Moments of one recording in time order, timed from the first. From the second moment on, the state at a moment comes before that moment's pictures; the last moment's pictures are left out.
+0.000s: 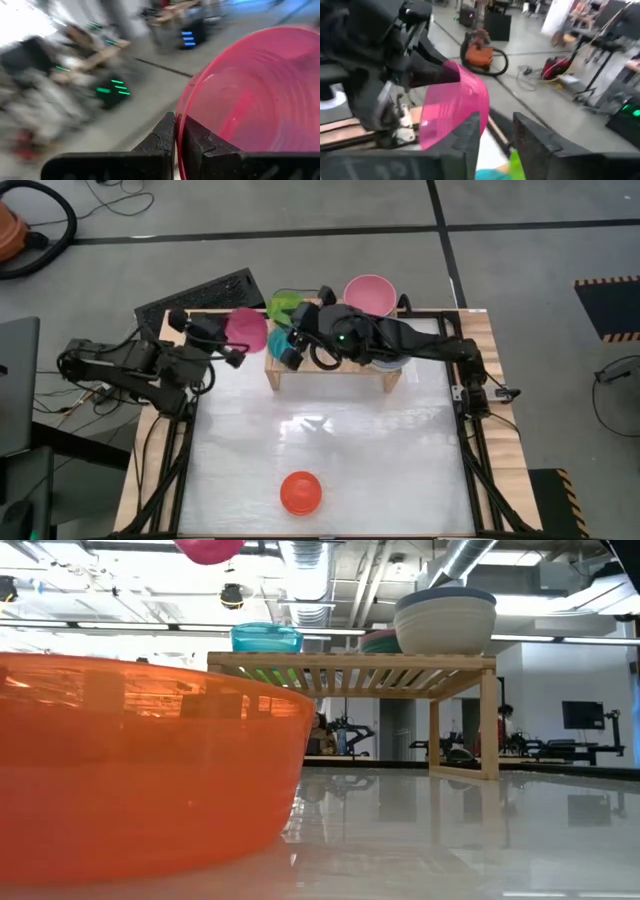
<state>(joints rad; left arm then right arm) -0.20 0.99 1.25 -0.81 -1.27 -0.19 0.03 1.98 2.35 -0.59 0.56 -0.04</state>
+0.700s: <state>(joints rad) -0.08 1.13 1.25 -0.31 -1.28 0.56 0.03 2.02 2.35 -0.58 0.67 -0.11</state>
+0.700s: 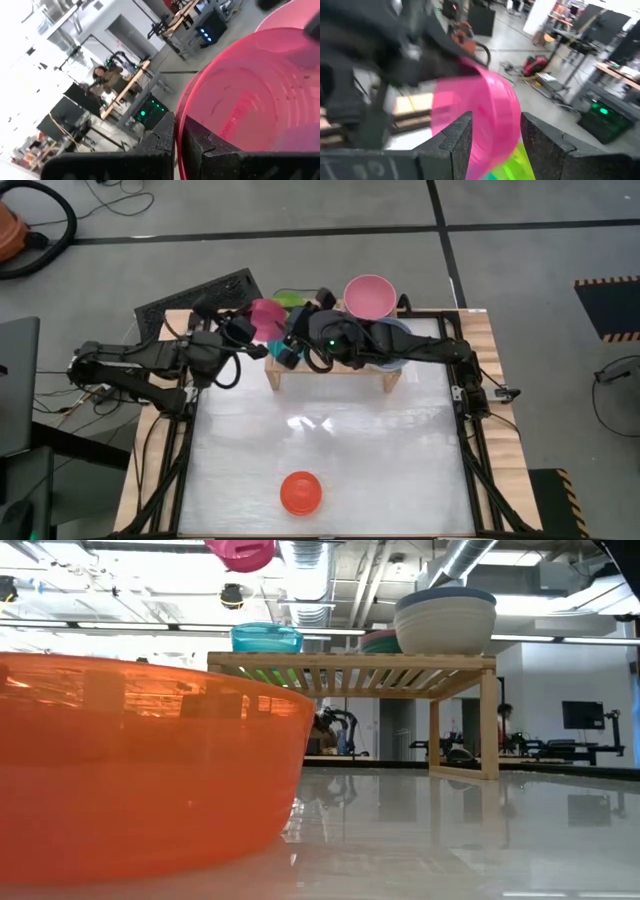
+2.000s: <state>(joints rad) -0.14 1.12 1.26 -0.04 -0.94 1.13 0.00 2.01 2.35 -0.71 0.65 -0.04</state>
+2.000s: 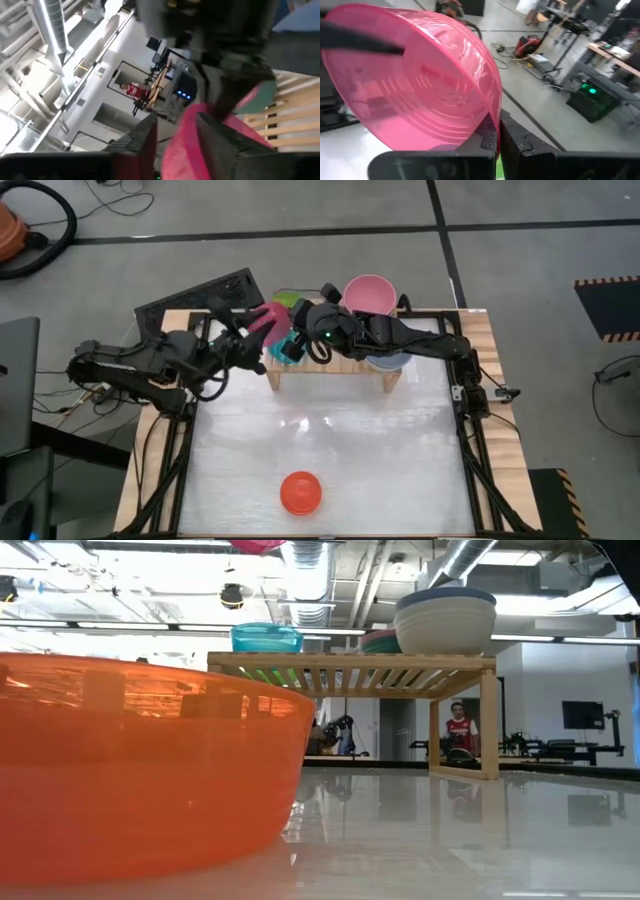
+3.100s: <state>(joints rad) -0.13 0.88 1.32 -0.14 -1.06 0.52 -0.48 2.05 2.34 -0.70 0.01 0.26</state>
